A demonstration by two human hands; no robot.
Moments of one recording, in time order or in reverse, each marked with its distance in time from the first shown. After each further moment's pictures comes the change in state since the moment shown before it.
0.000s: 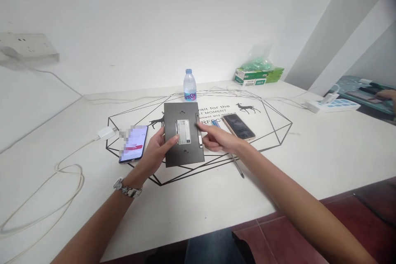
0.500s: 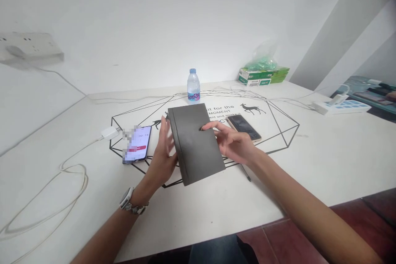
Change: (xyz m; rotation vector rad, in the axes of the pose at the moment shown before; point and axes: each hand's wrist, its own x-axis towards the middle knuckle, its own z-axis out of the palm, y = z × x) left_hand -0.019 -0.003 0.013 0.256 0.120 0.239; right_hand -0.027 0.003 0.009 0.256 -0.062 -0.223
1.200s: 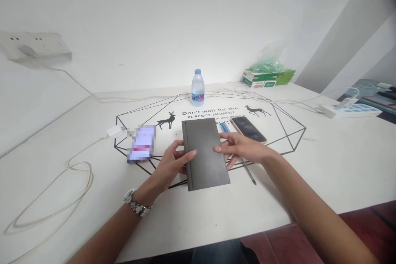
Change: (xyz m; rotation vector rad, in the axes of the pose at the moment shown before) left_hand -0.007 0.000 0.006 -0.320 -0.150 -0.546; right_hand -0.007 -0.008 -0.017 -0.424 0.105 0.384
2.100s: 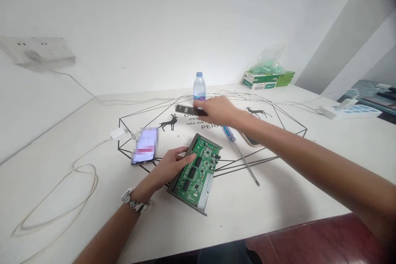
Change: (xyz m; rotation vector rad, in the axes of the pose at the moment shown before) left_hand -0.002 0.013 -0.018 0.246 -0.090 -0.125; right_hand 0.079 -0.099 -0.001 -1.504 0.440 -0.394
